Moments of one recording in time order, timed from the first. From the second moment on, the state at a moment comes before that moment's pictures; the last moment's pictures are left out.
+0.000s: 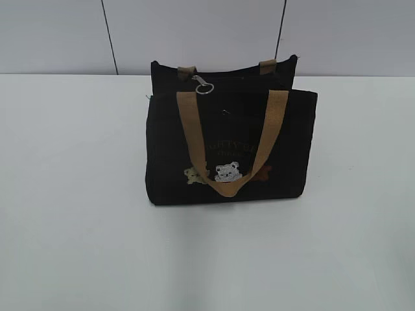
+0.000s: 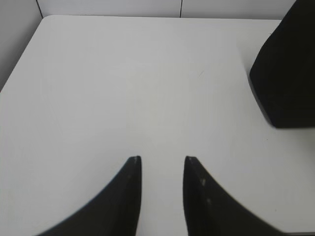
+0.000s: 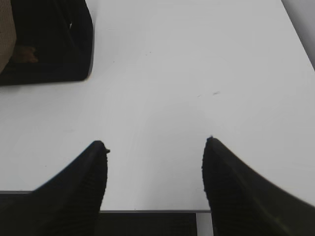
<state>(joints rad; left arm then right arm) -0.08 -0.01 -0.54 -0.02 1.07 -0.01 -0.06 -0.01 -0.47 0.11 1.10 -0.11</state>
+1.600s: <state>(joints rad) -0.08 -0.01 -0.54 -0.01 1.06 -0.01 -0.06 -0.01 -0.47 0.11 1.09 -0.10</state>
